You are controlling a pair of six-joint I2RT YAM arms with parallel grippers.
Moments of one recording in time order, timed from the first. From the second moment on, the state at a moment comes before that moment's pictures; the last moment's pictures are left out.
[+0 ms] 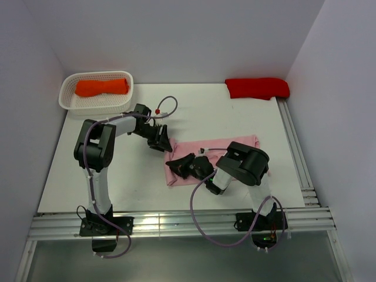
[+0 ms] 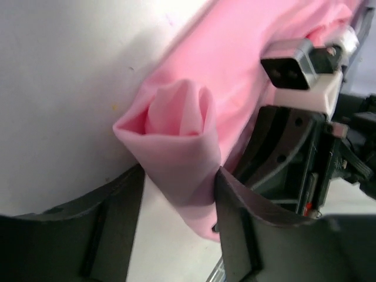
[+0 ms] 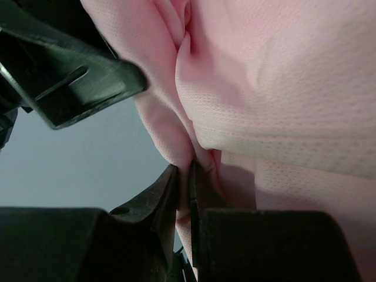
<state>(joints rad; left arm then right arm) -0.29 2.05 1.31 -0.51 0.85 -0.06 0.90 2.02 0.50 1.21 0.06 1.73</state>
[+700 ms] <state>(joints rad) -0.42 2.08 1.47 -0.68 0.47 -0.09 0.98 1.74 0.78 0.24 0.21 1.44</state>
